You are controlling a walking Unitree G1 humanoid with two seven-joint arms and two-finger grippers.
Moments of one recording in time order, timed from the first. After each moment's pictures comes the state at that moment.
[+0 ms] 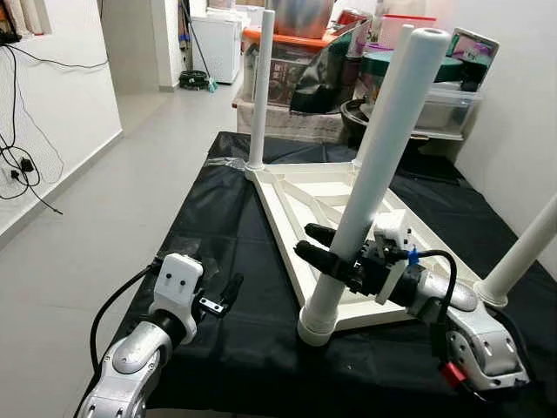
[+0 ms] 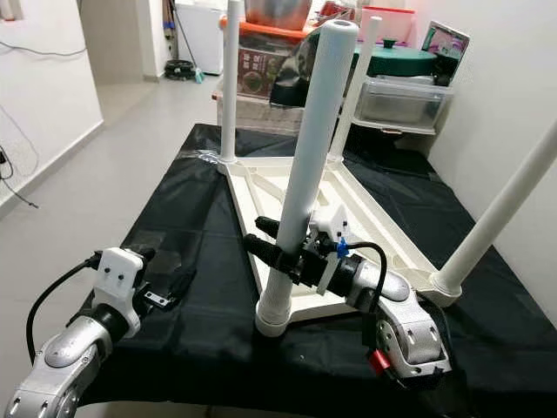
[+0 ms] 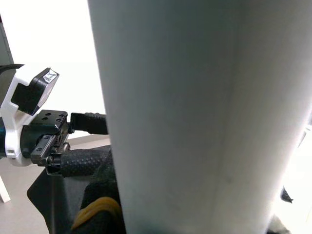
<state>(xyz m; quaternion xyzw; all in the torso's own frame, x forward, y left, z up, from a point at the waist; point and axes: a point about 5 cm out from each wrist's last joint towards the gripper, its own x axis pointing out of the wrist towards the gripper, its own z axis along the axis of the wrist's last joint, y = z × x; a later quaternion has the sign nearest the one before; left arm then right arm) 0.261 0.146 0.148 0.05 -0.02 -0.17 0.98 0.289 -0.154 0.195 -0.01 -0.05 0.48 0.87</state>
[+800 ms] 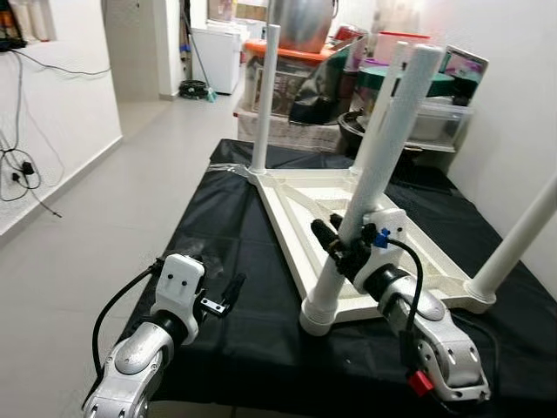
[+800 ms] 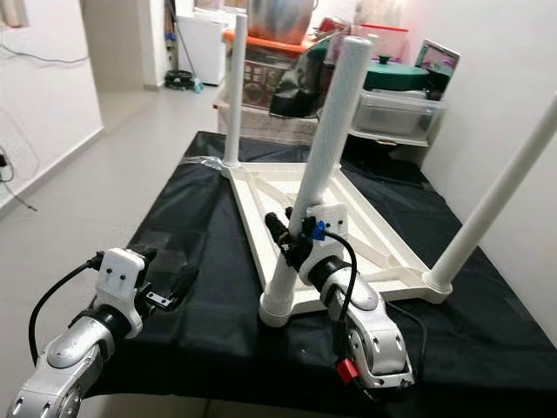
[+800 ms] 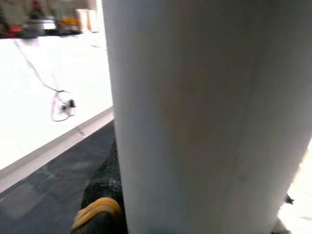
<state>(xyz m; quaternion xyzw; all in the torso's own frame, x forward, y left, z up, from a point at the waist) 0.261 0.145 0.147 0.05 -0.02 -0.16 0.99 0.304 -0.149 0.172 0.05 0.00 0.15 0.99</state>
